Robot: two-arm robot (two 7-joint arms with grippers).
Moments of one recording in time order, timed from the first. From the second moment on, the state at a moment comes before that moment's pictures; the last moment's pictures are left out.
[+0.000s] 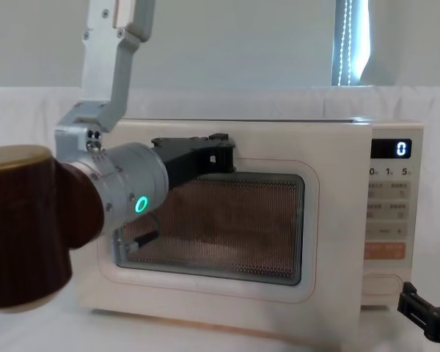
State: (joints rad) left arm -0.42 0.09 0.32 -1.43 -0.20 0.08 -0.20; right arm 0.11 -0.09 -0.03 -1.31 0.00 -0.27 -0.02
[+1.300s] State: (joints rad) left arm -0.54 0.00 0.31 -1.21 -0.14 0.00 -0.18; right arm 0.11 -0.09 -0.03 -1.31 0.00 -0.27 -0.02
